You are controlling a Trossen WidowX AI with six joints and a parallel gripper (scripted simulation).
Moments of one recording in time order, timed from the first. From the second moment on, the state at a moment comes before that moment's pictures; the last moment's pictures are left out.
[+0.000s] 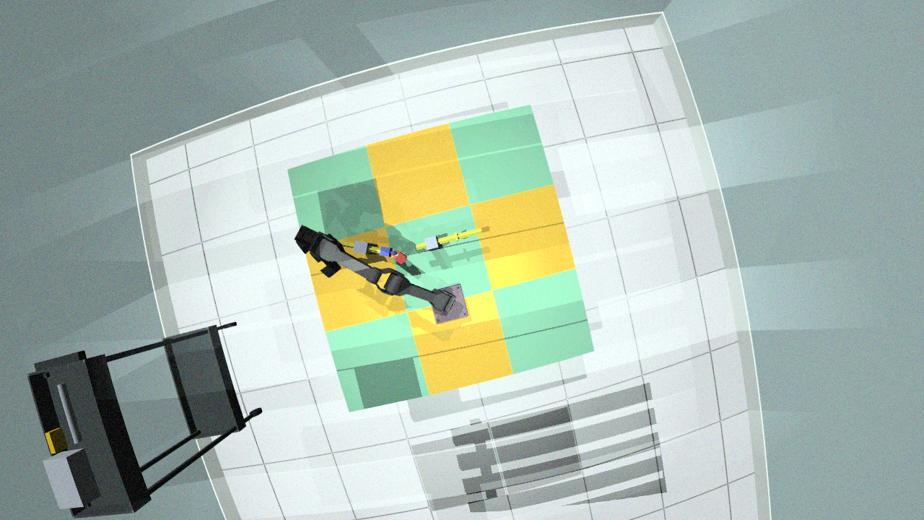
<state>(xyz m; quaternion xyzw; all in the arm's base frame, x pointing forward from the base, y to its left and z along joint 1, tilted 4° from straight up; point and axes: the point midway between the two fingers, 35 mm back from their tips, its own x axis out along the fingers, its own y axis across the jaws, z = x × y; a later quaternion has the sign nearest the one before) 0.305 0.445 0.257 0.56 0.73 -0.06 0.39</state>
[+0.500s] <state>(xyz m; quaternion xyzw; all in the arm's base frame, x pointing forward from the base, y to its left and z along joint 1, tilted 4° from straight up) 0.290 0.343 0.254 0.46 0.69 -0.03 0.56</state>
